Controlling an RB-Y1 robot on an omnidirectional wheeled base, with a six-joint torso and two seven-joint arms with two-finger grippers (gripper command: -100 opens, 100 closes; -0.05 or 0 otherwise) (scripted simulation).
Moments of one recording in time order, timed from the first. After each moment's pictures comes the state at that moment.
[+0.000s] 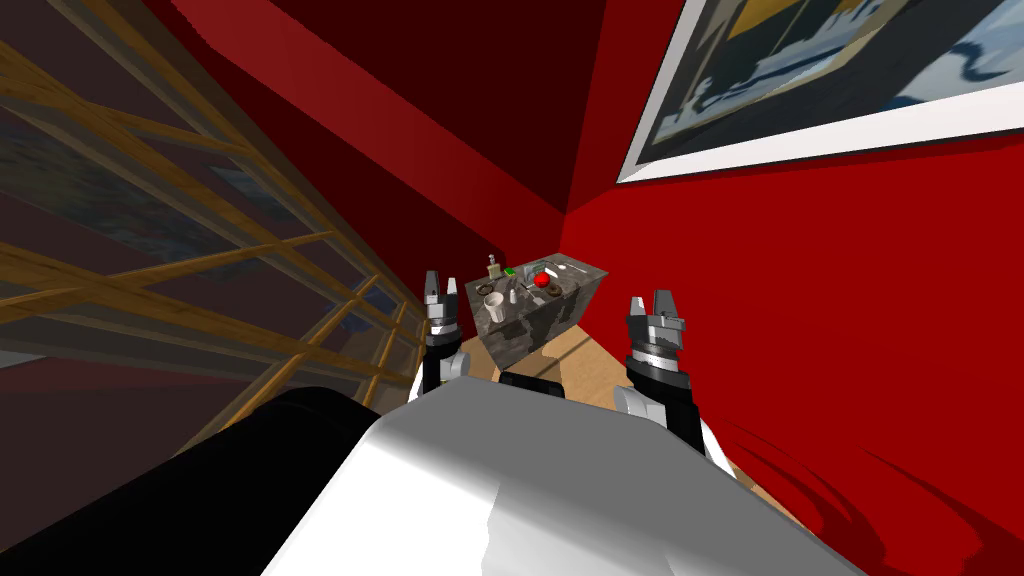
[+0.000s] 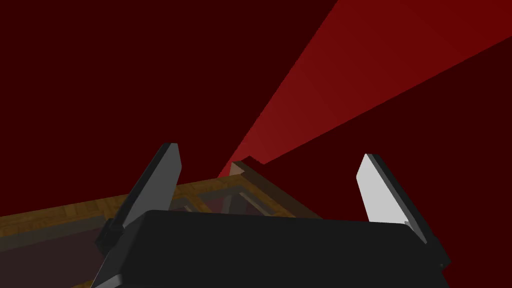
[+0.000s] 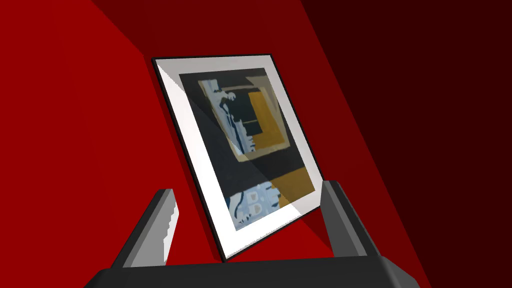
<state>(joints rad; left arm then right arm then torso) 0.55 -0.03 0.01 -2.35 -0.02 -0.56 -0.14 0.54 -0.03 0.00 -2.23 0.01 -0.49 0.05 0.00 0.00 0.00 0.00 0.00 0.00</state>
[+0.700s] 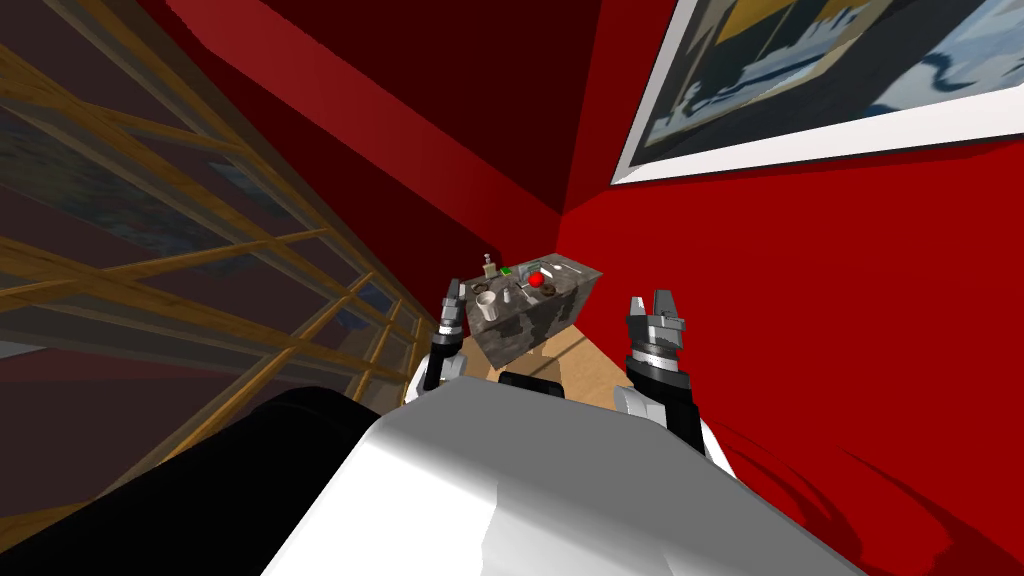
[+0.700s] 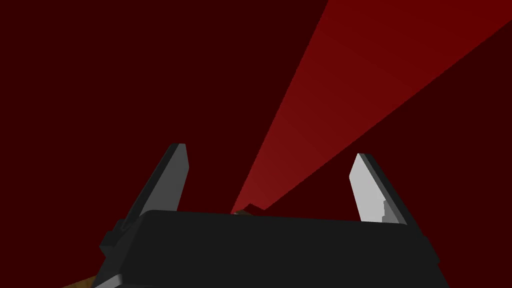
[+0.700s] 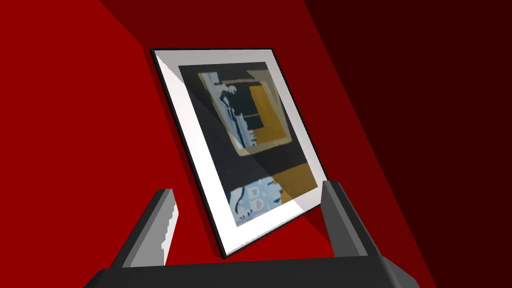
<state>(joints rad) 0.53 0.11 0.02 -2.24 -0.07 -0.55 -0.18 0.54 -0.03 0.00 -2.23 0.01 -0.49 0.05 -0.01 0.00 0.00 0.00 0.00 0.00</state>
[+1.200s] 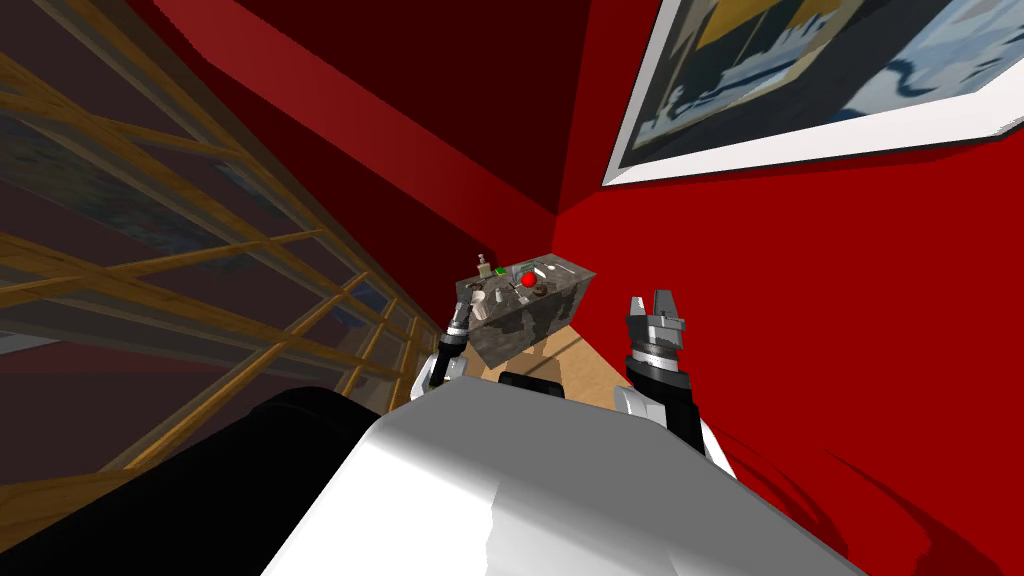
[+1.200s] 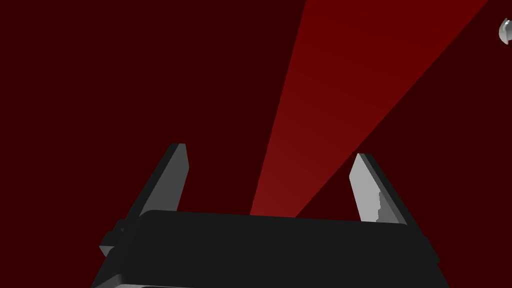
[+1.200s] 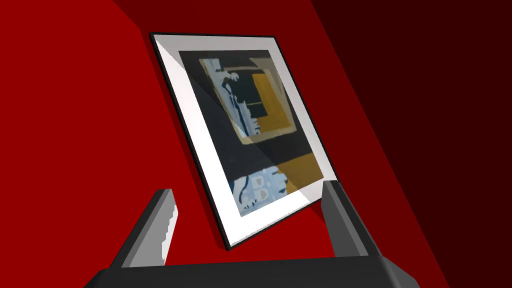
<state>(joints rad) 0.51 0.15 0.02 -2.11 -0.14 -0.53 -0.25 0.54 -0.03 0.00 -2.23 0.01 -0.49 0.05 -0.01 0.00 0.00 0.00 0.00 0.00</state>
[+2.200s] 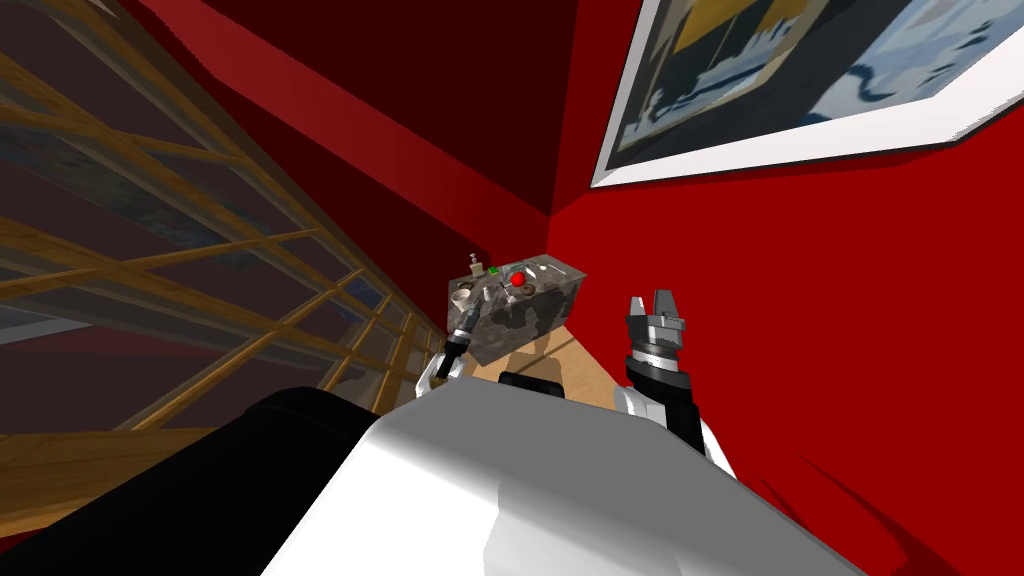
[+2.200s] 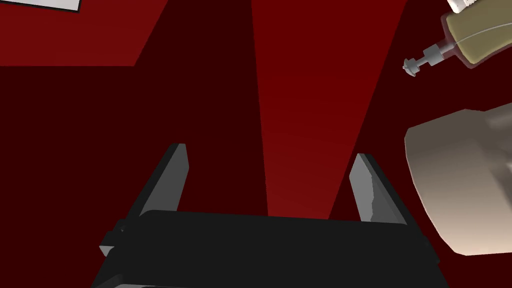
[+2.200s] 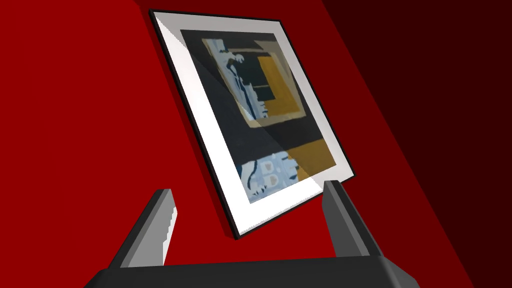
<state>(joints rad) 0.44 0.20 0.05 -1.85 -0.26 -0.49 -0.36 0.54 -0.03 0.00 -2.23 0.01 -0.49 0.05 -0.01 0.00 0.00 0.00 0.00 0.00</state>
